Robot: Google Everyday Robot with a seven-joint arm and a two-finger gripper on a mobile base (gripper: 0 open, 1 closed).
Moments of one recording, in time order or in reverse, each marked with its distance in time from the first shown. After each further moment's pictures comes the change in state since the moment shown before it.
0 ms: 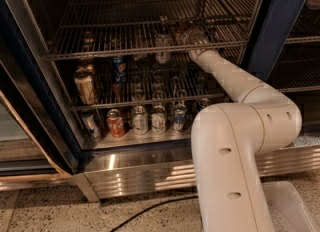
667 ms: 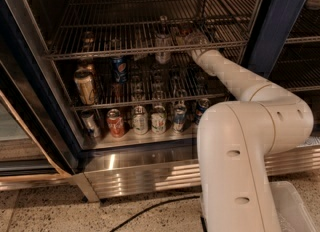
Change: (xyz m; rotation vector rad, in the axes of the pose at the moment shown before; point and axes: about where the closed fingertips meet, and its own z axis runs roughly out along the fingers) arm 0.014 -0.003 -0.016 -0.005 0.043 0.008
